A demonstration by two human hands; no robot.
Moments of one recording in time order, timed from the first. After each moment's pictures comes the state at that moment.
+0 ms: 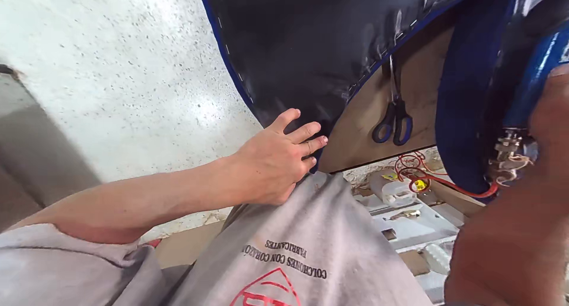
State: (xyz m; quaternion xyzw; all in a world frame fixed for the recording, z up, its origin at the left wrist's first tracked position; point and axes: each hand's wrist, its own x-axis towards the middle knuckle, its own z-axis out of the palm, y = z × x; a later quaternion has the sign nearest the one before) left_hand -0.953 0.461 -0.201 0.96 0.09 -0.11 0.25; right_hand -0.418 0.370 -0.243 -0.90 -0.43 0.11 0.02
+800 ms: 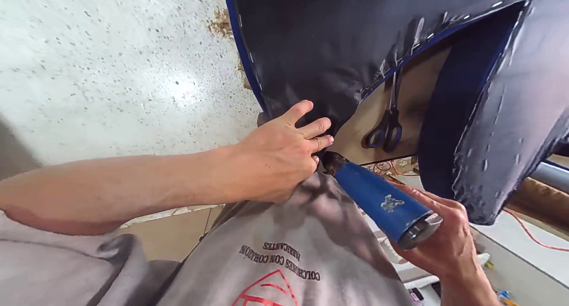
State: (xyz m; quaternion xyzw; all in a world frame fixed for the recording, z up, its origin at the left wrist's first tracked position) left_hand -0.957 0.464 -0.206 0.95 0.09 -0.08 0.28; right_hand -0.685 0.327 -0.136 -0.63 -0.71 0.32 0.09
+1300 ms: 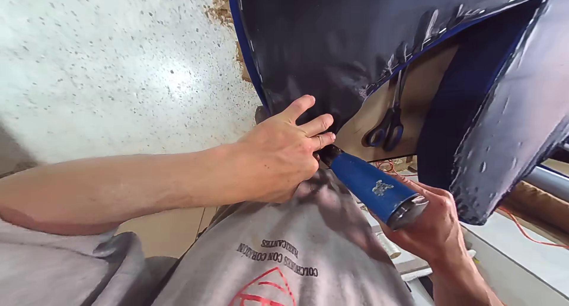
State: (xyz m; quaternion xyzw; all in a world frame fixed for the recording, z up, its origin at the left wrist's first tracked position) left_hand -0.955 0.460 -0.209 0.95 0.11 -0.07 0.28; right_hand -0.683 0.337 -0.150 -0.62 -0.72 0.32 0.06
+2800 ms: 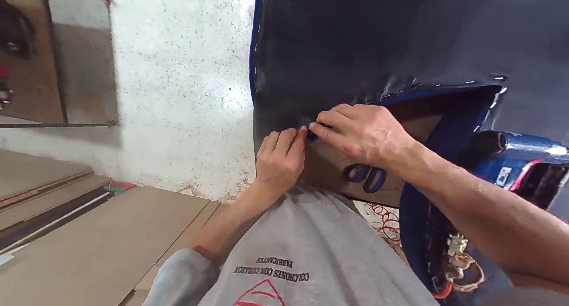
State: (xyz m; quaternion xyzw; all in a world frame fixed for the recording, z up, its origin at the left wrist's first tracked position) left_hand -0.837 0.375 -0.260 0.69 0.68 0.24 -0.04; right_hand -0.657 0.514 -0.231 -0.09 -0.98 0.12 0.13
